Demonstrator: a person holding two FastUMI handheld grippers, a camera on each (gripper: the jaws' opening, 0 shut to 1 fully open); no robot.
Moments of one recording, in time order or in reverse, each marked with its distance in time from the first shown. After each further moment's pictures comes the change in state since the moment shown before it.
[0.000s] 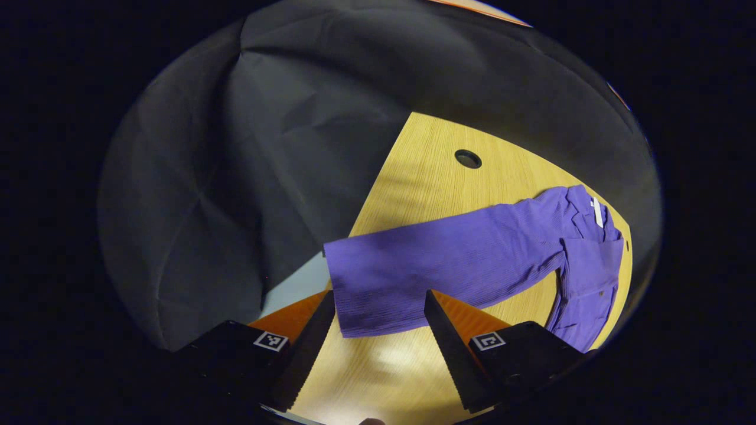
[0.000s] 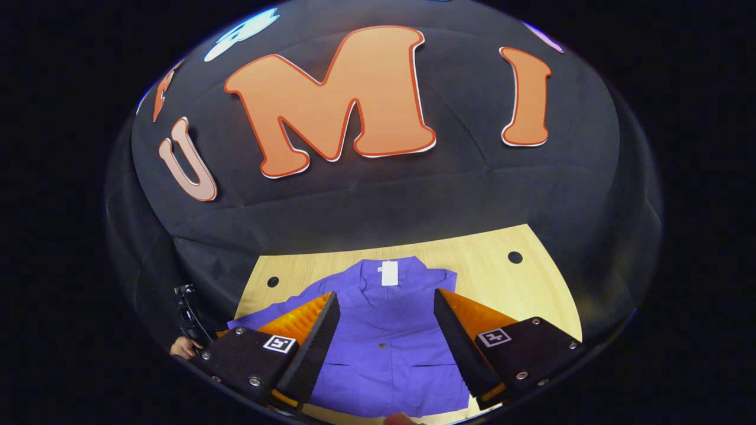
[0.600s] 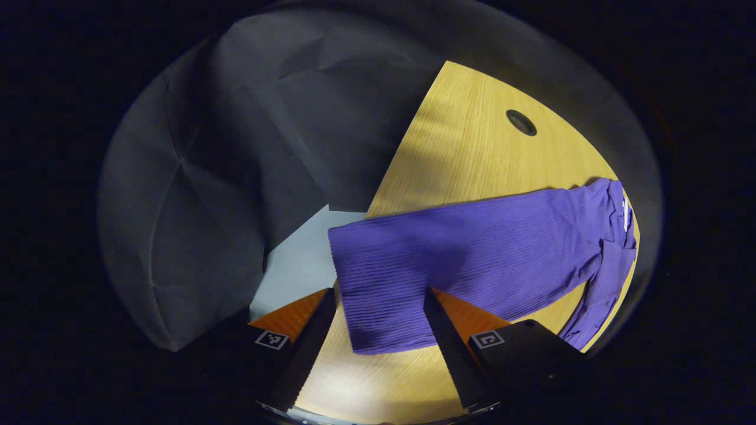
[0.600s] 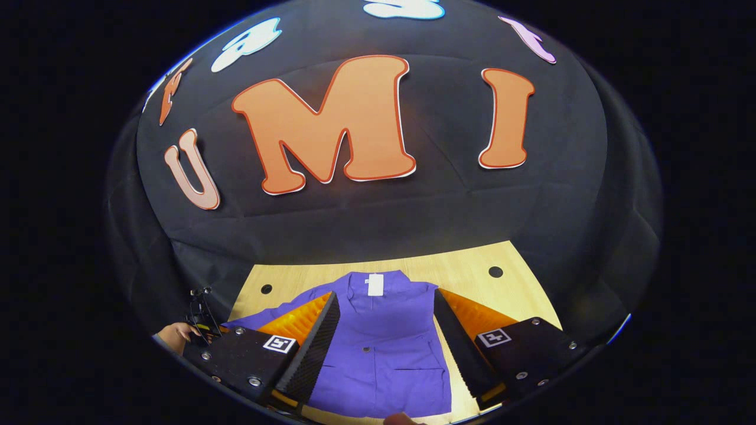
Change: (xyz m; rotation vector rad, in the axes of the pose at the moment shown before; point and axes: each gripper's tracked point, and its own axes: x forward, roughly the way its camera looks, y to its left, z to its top) left arm 0.050 0.020 -0.005 -0.020 0.228 0.041; right arm -0.040 -0.025 0.014 -0.021 -0.078 -0.035
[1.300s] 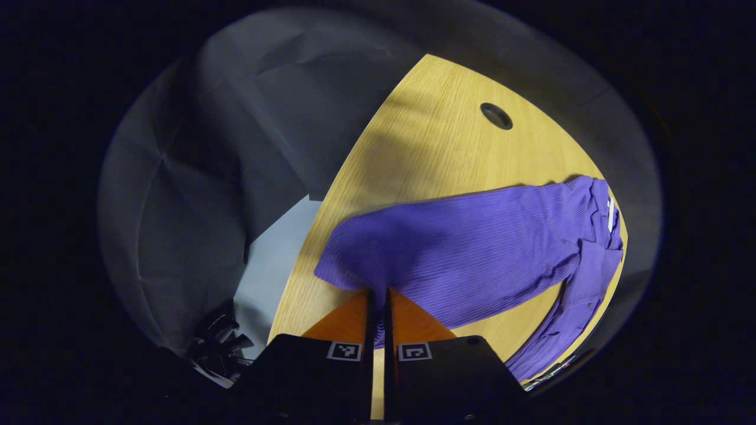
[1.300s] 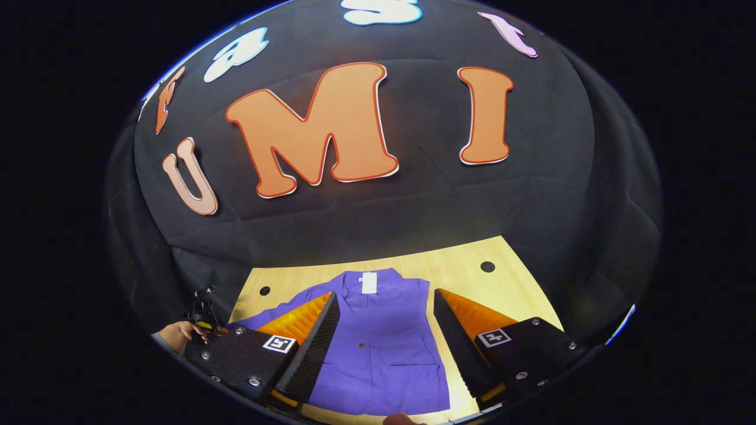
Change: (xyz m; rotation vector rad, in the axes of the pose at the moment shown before) left arm -0.022 -0.049 -0.002 -0.013 0.025 -0.086; right arm -0.017 -0.032 -0.011 0.055 -0.015 -0.012
